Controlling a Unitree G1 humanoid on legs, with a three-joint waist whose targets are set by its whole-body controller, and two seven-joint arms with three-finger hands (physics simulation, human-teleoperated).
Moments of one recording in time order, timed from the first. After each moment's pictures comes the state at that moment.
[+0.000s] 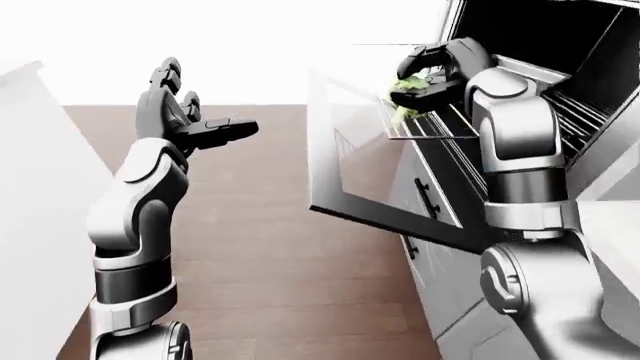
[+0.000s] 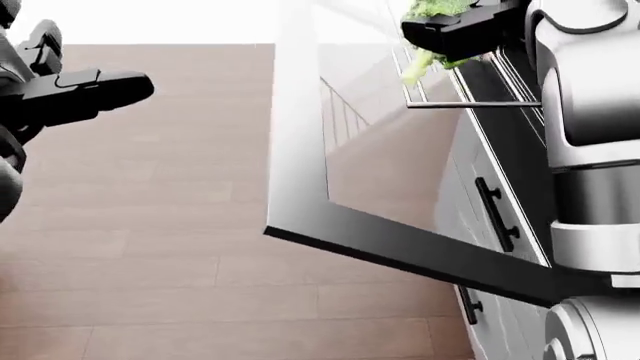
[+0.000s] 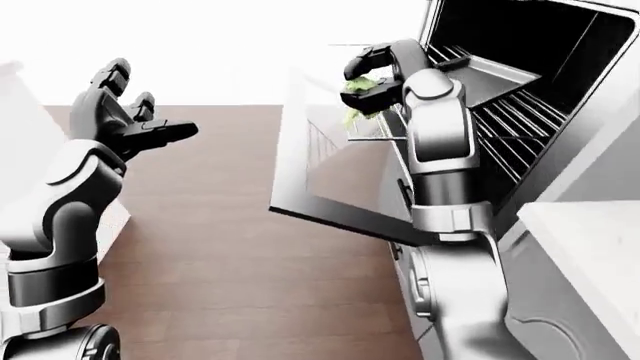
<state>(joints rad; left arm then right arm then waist) -0.73 0.36 0.23 -0.03 -0.41 0.69 0.18 -1.15 -0.34 -0.10 0.42 -0.21 0.78 0.28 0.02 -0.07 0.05</state>
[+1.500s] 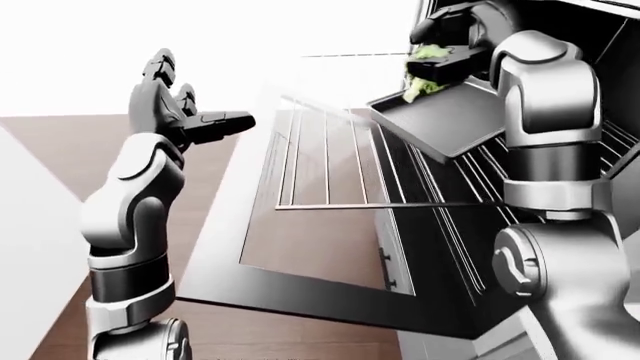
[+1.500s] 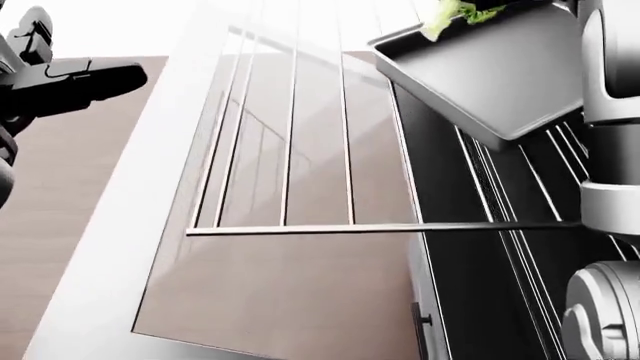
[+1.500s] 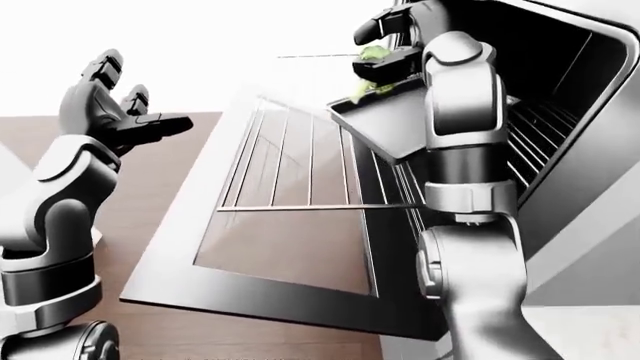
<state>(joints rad) -0.75 0.37 0.24 -0.05 -0.42 0.69 0.18 -1.26 -0.40 -0.12 0.45 -0.24 0.81 0.30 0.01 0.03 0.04</state>
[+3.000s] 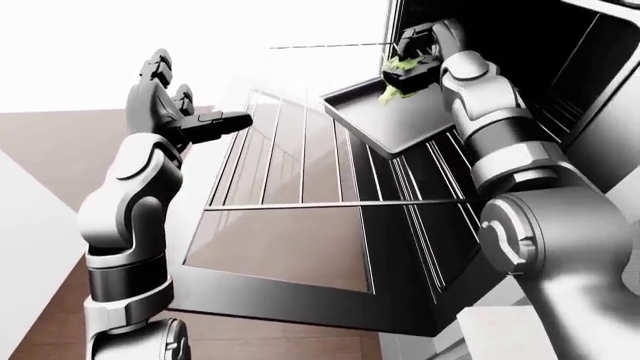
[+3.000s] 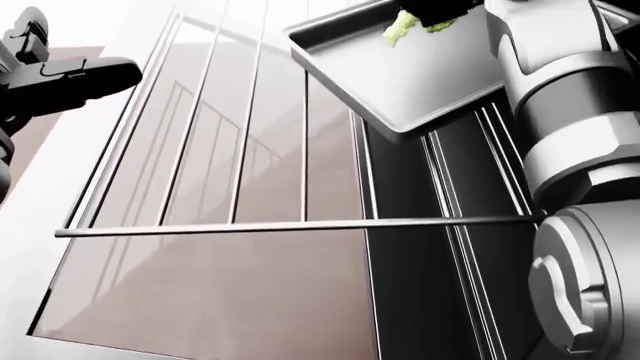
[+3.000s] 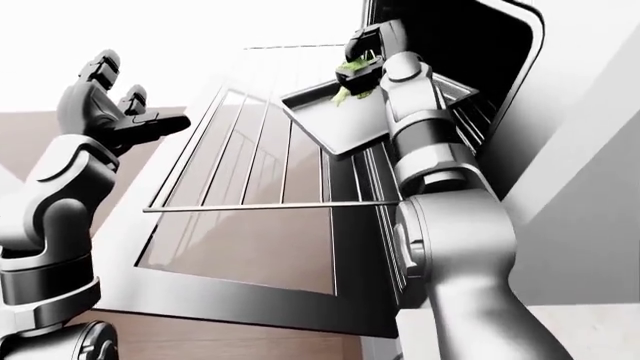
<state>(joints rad) -0.75 0.38 0.24 -0.03 -0.43 0.68 0.19 -1.48 -0.31 -0.11 1.22 -0.20 0.27 0.01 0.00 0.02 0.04</state>
